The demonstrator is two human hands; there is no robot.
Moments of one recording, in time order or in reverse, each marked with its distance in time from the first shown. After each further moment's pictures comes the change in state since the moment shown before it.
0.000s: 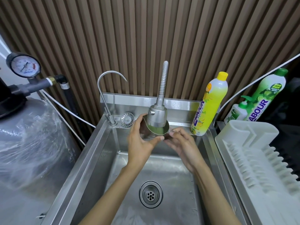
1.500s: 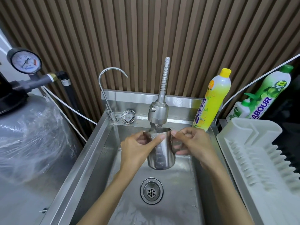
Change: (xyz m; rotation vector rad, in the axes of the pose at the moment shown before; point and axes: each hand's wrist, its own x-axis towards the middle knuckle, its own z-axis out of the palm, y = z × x) left_hand -0.015 0.012 -0.017 0.165 -0.079 -0.330; right_hand -0.022 -0.035 0.005 -0.492 0.170 0.024
